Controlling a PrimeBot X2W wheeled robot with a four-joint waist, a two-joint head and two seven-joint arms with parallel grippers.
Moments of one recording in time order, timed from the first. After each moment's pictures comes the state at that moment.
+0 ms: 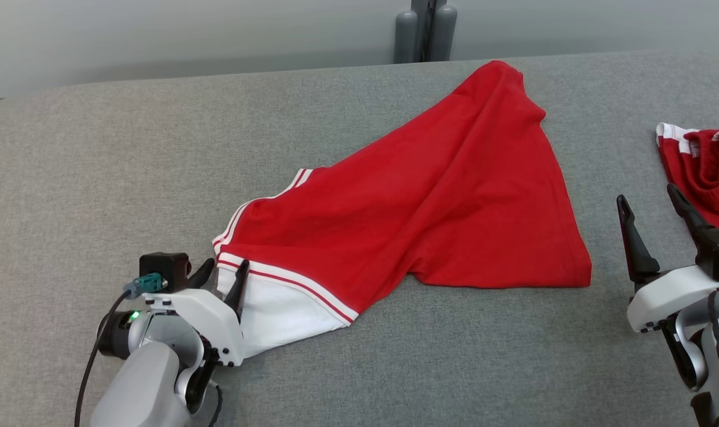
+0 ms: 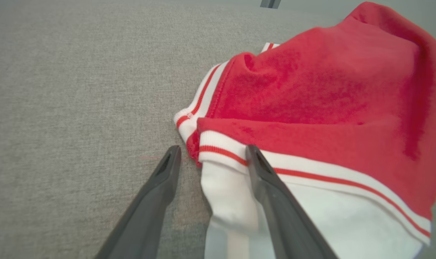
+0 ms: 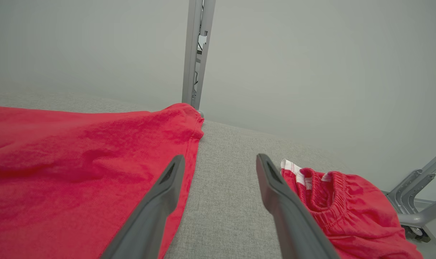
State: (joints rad) left arm -0.44 0.12 -0.27 0.75 -0.42 -0.08 -0.02; right arm -0.37 -0.25 0.04 0.47 0.06 0.13 -0.22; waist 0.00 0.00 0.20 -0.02
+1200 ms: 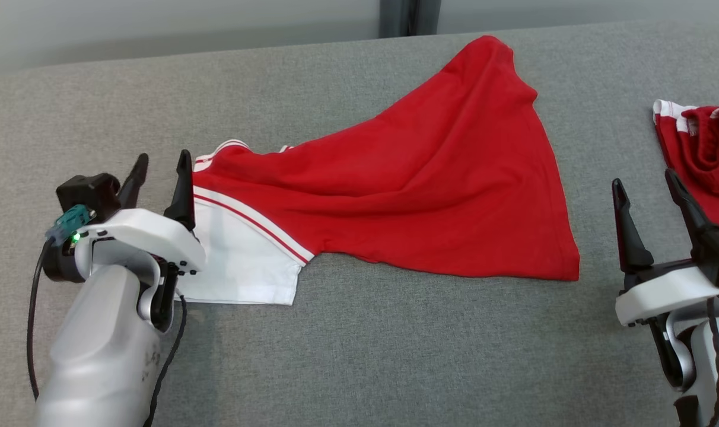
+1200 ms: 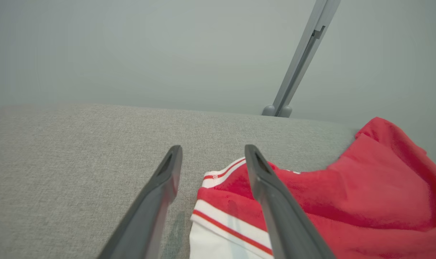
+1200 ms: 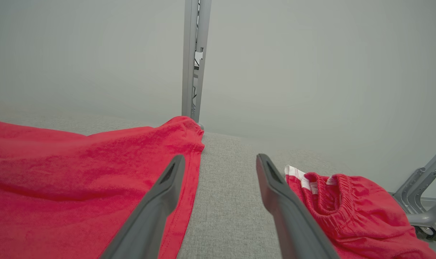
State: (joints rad) left arm -0.69 0.13 -0.18 0.91 -0.44 -0.06 -0.26; right arm -0.34 -0.17 -0.01 0.35 0.04 0.13 -0.25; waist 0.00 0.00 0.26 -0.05
